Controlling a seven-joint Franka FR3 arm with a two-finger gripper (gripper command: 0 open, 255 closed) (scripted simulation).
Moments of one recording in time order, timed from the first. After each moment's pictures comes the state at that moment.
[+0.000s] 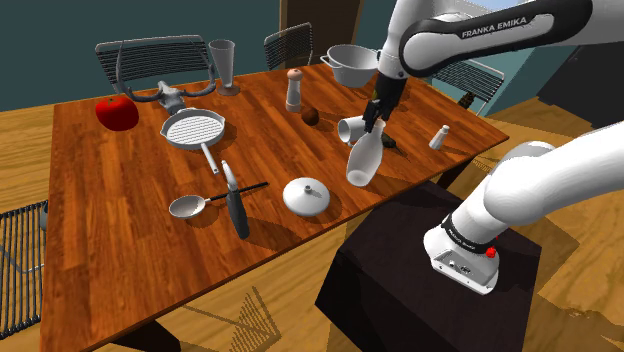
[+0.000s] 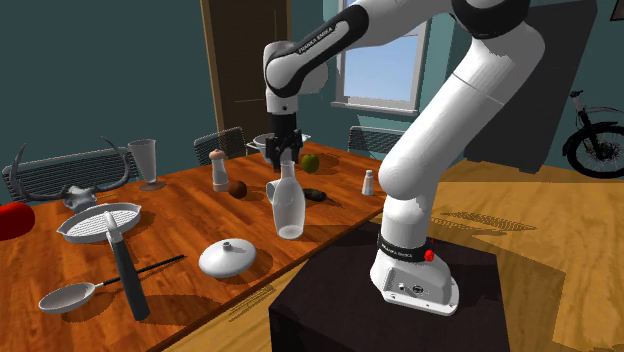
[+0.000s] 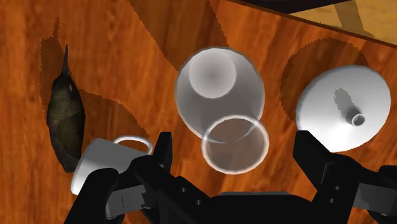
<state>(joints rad) -0.07 -0.51 0.01 -2.61 0.00 2.07 -0.01</state>
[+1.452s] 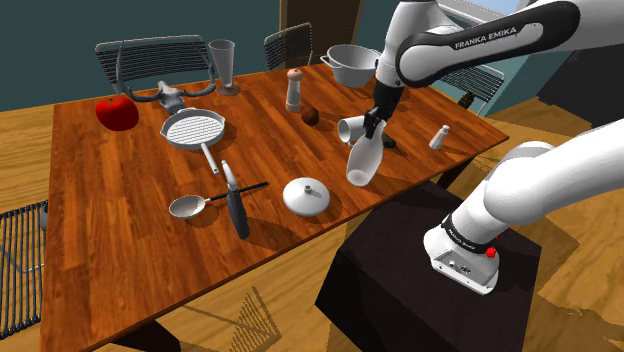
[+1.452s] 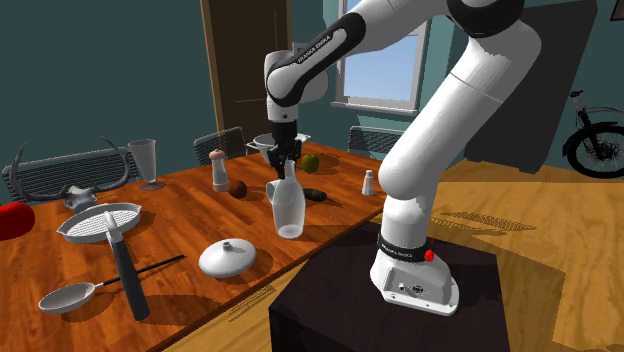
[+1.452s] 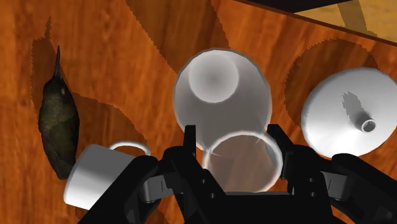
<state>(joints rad) -0.07 -0.49 0.01 -2.65 0.00 2.13 -0.01</state>
